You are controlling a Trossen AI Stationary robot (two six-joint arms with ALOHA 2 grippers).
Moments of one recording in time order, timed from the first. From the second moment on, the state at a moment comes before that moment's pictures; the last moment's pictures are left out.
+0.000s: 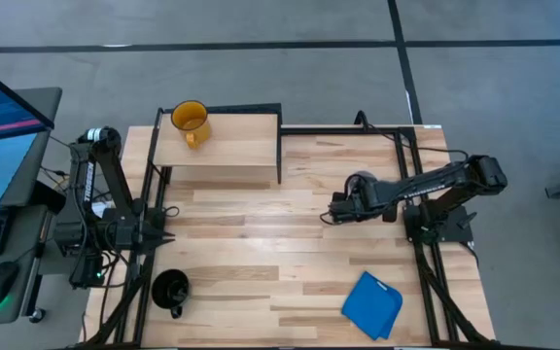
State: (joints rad) left arm -1.49 0.93 0.84 -1.45 -1.36 -1.41; right arm 0.12 1.49 0.95 -1.13 0.32 1.83
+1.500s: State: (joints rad) left arm -1.49 0.93 0.84 -1.45 -1.37 -1.37; right arm 0.14 1.49 1.21 -1.29 0.37 1.64
